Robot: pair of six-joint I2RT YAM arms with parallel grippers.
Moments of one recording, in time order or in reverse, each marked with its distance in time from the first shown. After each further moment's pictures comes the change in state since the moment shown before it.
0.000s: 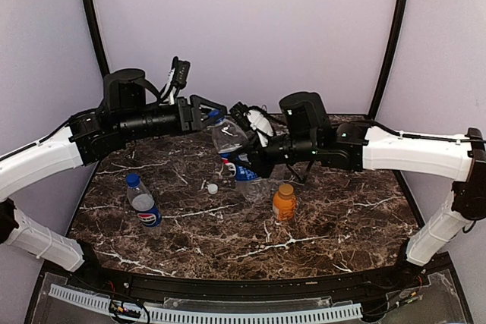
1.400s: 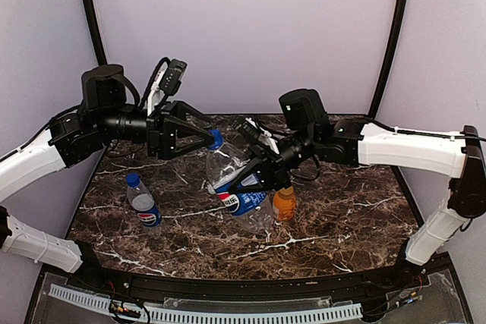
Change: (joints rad) left arm 0.012 -0.110 -0.002 -0.062 0.527 0.426; right arm -0.055 0.032 0.021 -0.007 -0.837 -0.083
